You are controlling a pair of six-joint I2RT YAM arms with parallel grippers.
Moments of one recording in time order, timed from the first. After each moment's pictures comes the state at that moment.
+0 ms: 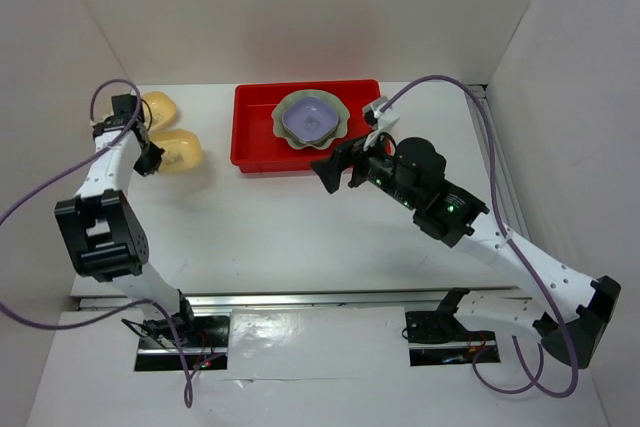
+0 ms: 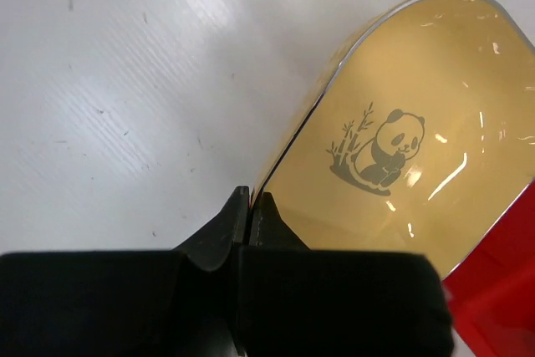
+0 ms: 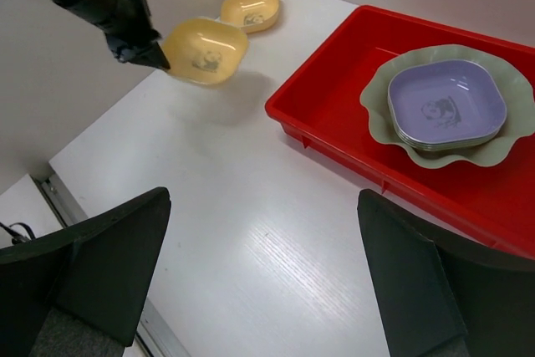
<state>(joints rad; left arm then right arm) 0.27 1.70 1.38 -0.78 -0.27 -0.69 0.81 1.06 1.08 -0.10 0.04 0.23</state>
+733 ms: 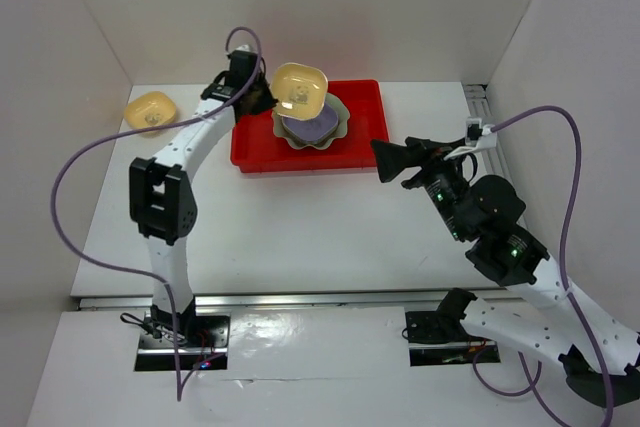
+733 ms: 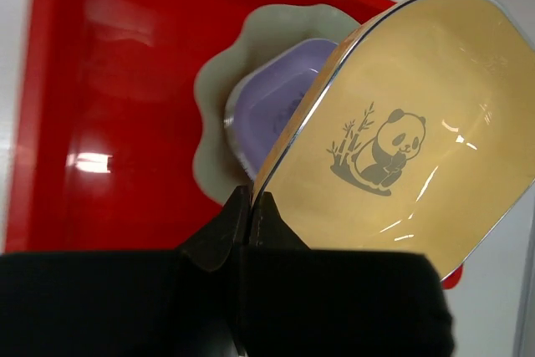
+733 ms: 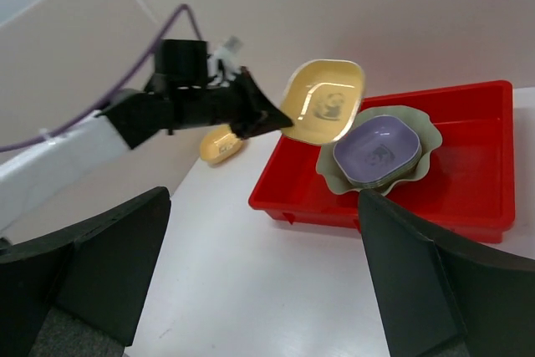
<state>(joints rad) -0.26 1.95 1.84 -0.53 -0.09 -0.65 0.82 0.73 1.00 -0.10 0.42 0.43</state>
